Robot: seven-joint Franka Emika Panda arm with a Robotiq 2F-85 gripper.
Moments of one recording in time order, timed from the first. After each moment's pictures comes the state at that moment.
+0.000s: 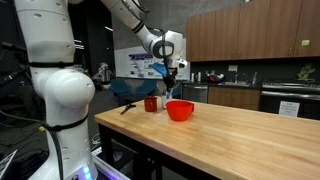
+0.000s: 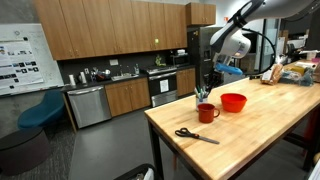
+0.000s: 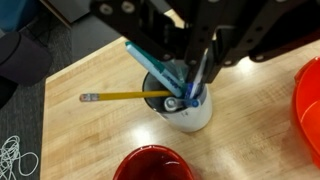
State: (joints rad) arm -0.07 -0.08 -0.14 -2.29 0.45 2.38 -0.11
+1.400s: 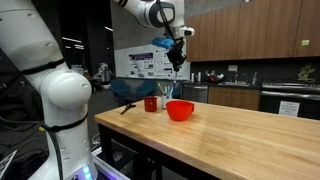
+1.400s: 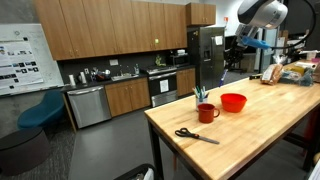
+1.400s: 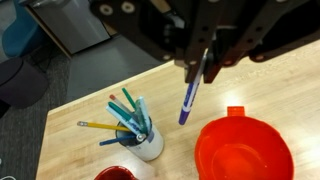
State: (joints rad) arm -0.17 -0.42 -0.22 -2.33 0.24 2.24 -0.11
